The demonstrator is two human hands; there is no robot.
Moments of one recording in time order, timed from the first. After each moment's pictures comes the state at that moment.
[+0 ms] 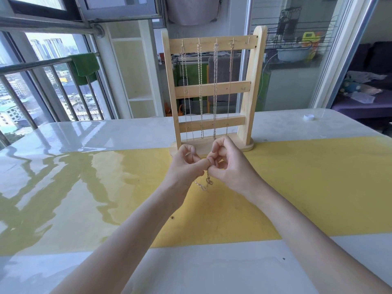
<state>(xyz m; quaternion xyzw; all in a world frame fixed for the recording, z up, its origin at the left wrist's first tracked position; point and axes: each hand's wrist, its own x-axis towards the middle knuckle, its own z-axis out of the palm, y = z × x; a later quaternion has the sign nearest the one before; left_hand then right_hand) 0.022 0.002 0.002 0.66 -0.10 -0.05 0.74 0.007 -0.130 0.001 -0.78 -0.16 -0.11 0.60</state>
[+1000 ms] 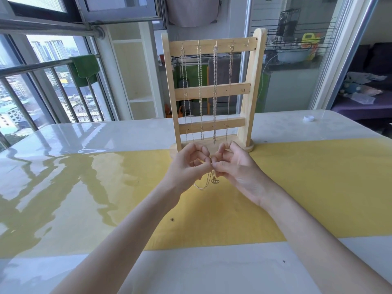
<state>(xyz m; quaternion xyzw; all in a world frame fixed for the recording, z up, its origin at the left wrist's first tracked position) 0.024 0.005 0.007 0.72 -0.20 -0.03 0.66 0.009 -0.142 0.000 -0.62 -0.14 0.01 0.77</state>
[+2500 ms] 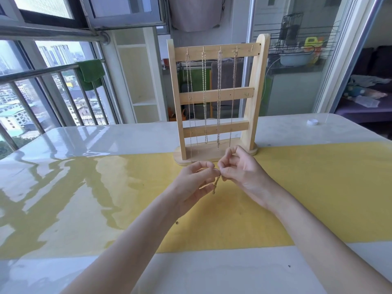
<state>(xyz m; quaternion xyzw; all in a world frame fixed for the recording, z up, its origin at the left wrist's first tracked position) 0.023 0.004 -0.003 0.60 -0.06 -0.21 0.77 0.014 -0.151 -0.009 -0.66 -0.17 -0.01 0.73</state>
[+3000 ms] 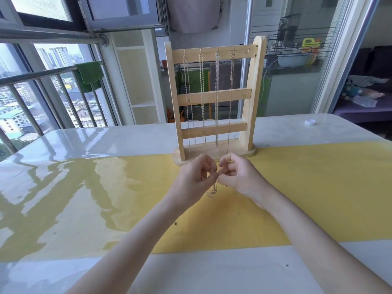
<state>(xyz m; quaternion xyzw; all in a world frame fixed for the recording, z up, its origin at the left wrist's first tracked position) 0.028 0.004 -0.010 0.82 -0.30 0.09 0.48 0.012 -0.147 -0.008 -0.79 -0.08 -0.02 0.61</state>
